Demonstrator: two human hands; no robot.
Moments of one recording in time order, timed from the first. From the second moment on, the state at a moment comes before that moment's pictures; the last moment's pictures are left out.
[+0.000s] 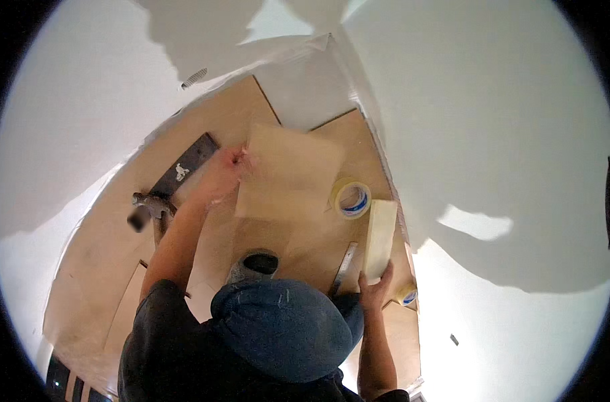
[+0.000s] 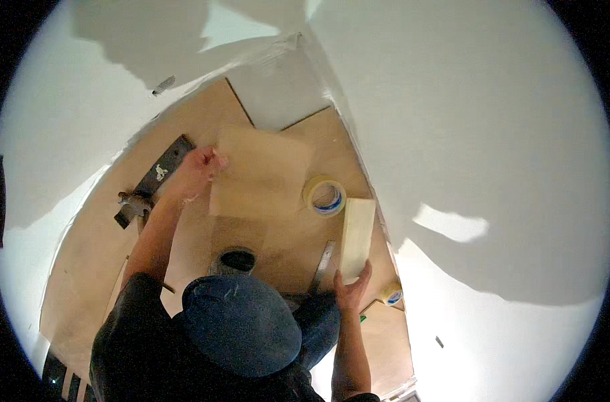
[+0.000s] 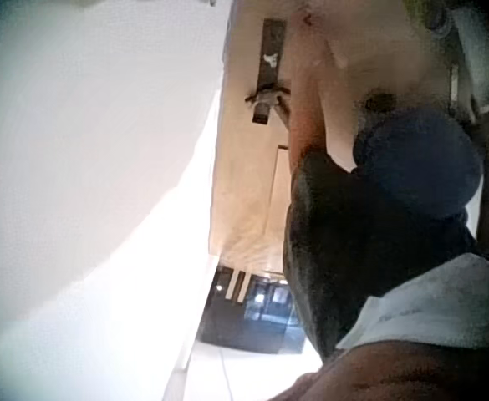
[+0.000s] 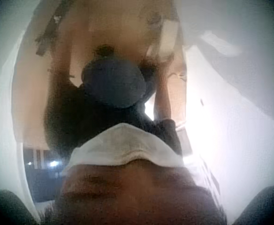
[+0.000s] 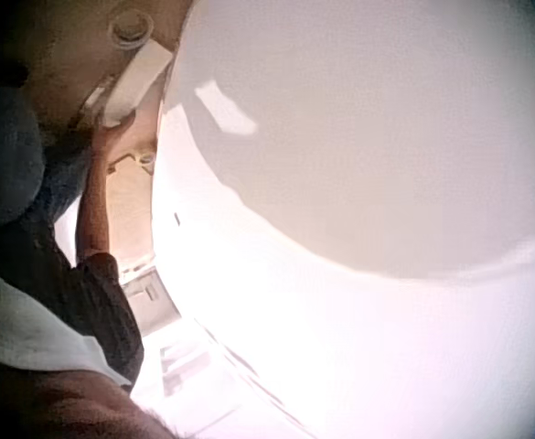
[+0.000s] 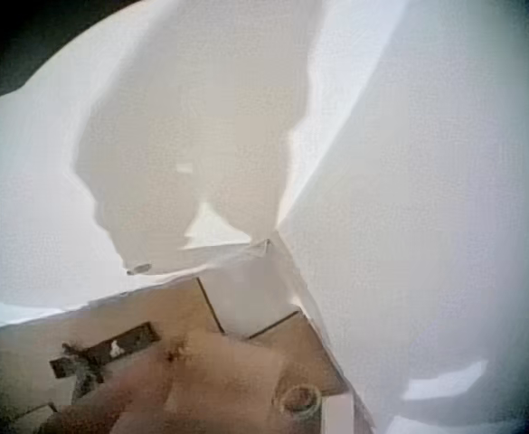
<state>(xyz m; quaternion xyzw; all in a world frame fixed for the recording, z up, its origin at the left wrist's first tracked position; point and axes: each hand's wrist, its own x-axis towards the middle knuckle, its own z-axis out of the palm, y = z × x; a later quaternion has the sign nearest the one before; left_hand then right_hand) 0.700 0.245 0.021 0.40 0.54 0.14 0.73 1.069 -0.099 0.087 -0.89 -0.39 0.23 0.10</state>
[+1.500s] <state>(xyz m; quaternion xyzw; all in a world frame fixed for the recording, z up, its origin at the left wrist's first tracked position) 0.782 0.280 -0.027 0.78 0.60 0.05 0.15 0.956 0.212 -0.012 -0.76 -0.62 0.20 0.02</state>
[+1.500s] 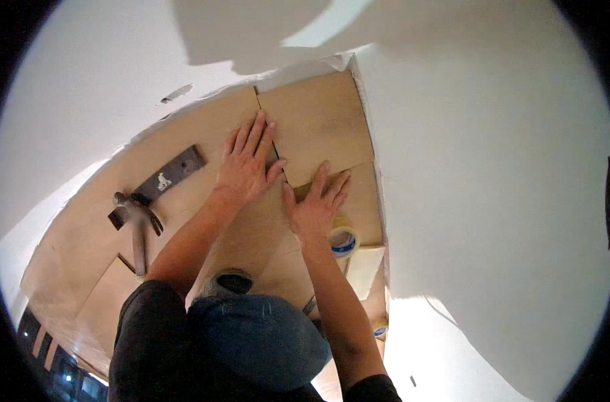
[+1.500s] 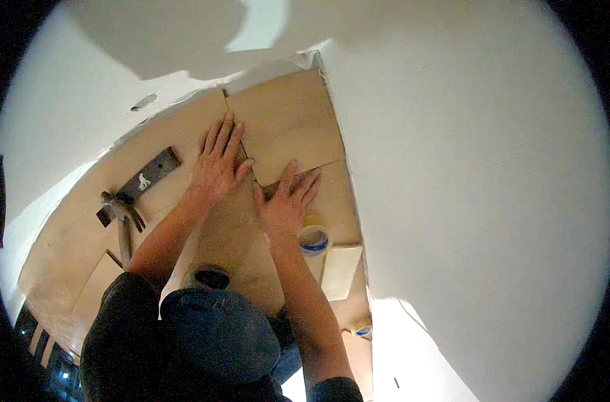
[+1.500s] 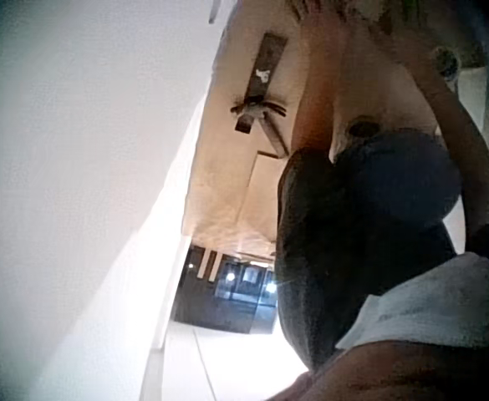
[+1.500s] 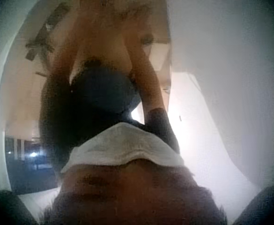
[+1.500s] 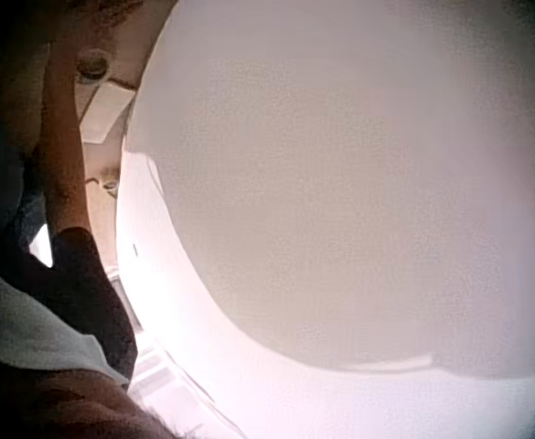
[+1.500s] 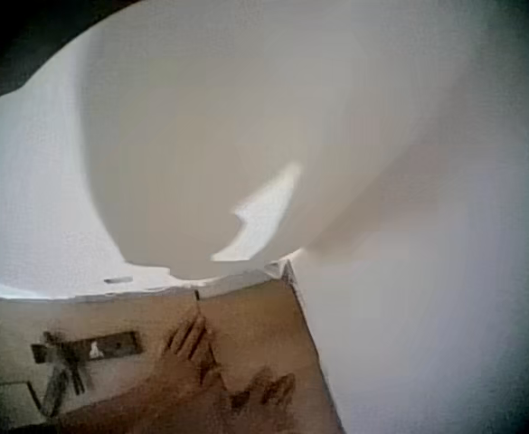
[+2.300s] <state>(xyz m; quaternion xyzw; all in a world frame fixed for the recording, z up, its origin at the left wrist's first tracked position) 0.786 0.284 -0.030 0.77 0.62 0.06 0.14 0.952 0.213 -0.030 -0.77 -0.61 0.18 0.04</state>
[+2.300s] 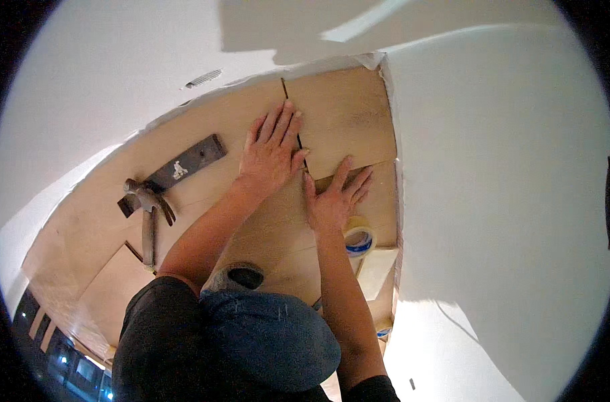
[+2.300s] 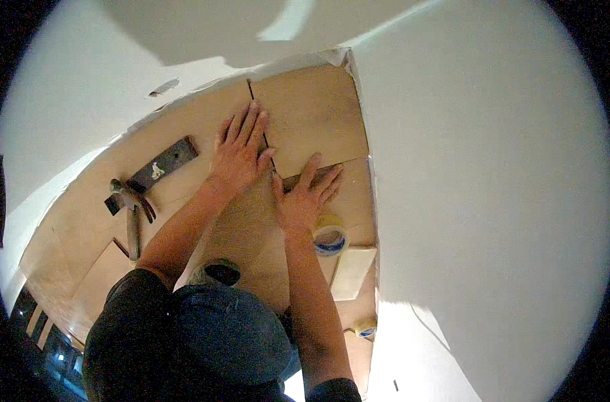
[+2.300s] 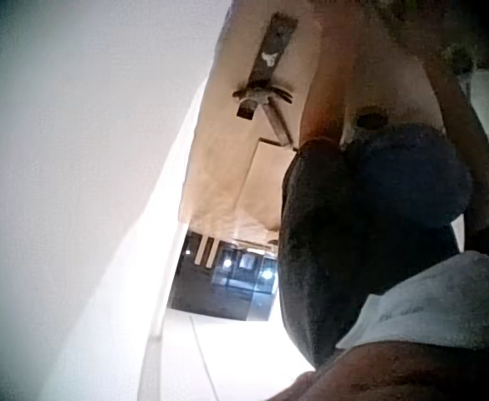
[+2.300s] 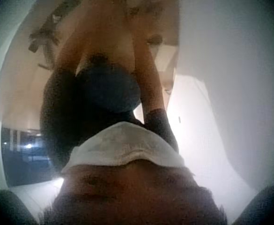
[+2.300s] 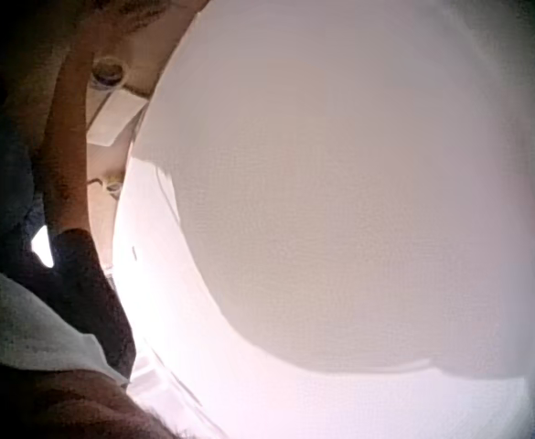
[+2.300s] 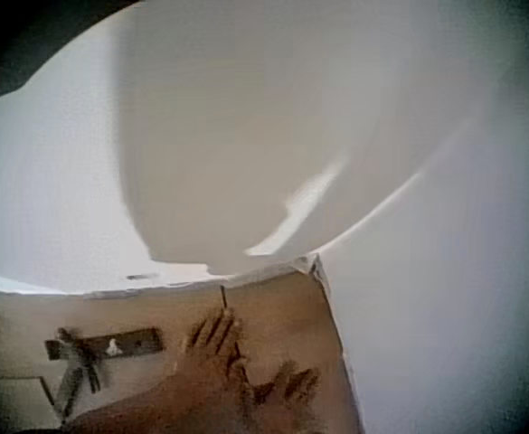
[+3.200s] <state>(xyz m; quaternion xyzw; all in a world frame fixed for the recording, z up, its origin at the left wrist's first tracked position) 0.788 0.286 -0.034 0.77 0.62 0.04 0.15 0.942 0.227 -0.006 -0.79 -0.54 0.25 0.15</state>
